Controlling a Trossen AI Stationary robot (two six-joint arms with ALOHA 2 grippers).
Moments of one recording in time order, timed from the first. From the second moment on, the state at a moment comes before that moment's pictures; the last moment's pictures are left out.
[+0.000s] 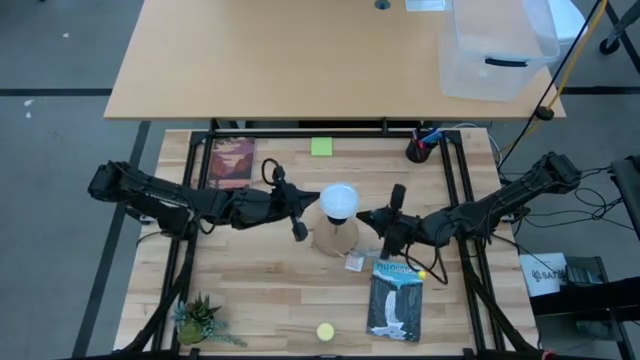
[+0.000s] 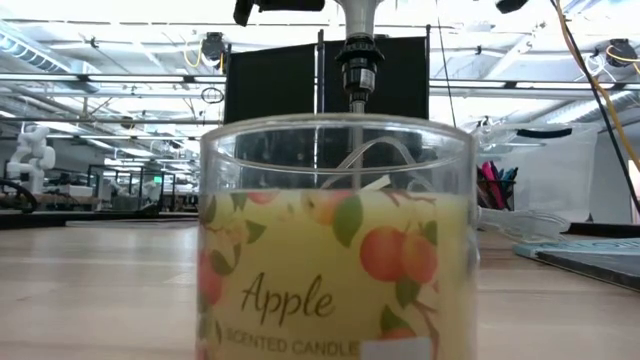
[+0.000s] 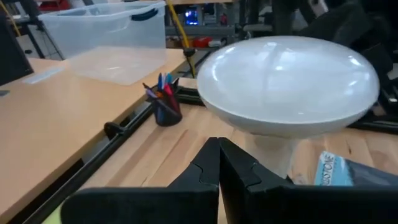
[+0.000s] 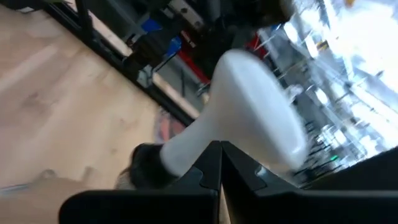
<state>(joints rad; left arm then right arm) -0.17 1.35 1.01 0.10 -0.53 -0.06 0.42 1.16 0.73 0.32 0.71 -0.76</state>
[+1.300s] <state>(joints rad) -0.29 1.15 0.49 0.67 -0.53 0.00 0.41 0.77 0.33 0.61 0.57 -0.35</state>
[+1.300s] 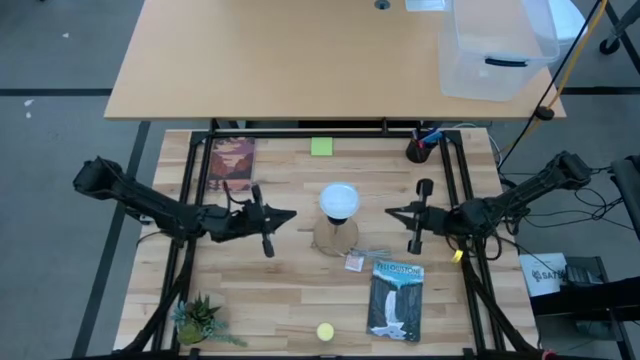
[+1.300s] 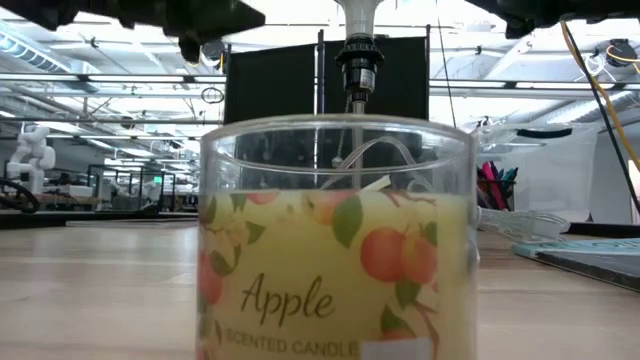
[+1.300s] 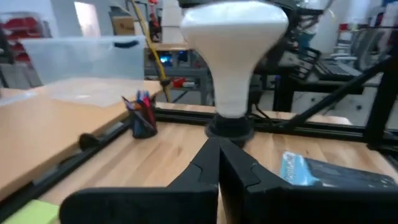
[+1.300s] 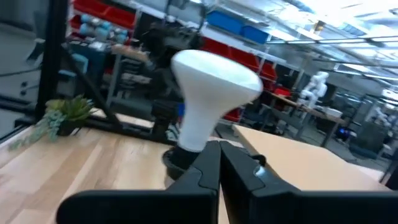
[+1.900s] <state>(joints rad) -0.20 1.53 0.51 0.98 -0.33 -0.04 0.35 0.94 0.41 0.63 0.52 -0.13</state>
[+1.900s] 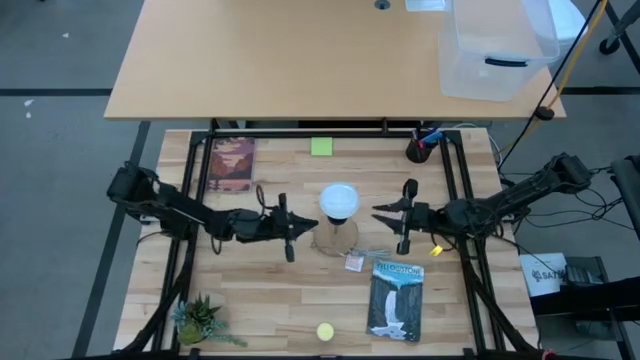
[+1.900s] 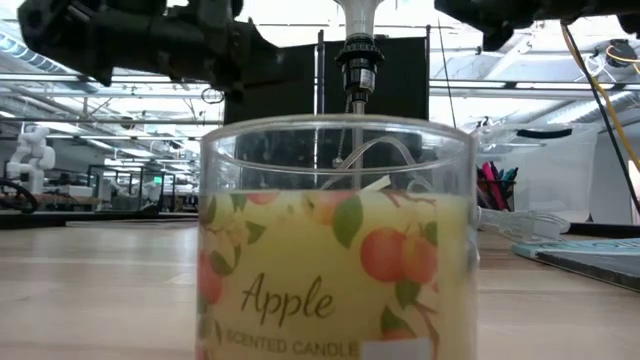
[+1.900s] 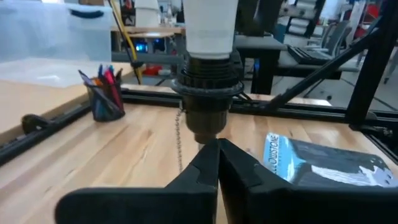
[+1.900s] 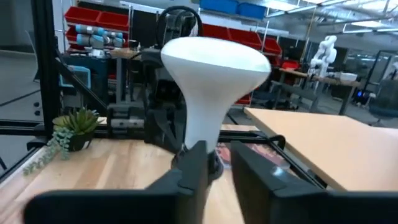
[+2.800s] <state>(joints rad) -0.18 1.69 0.59 0.99 -0.37 -0.13 0.24 1.35 0.56 0.81 0.47 0.01</state>
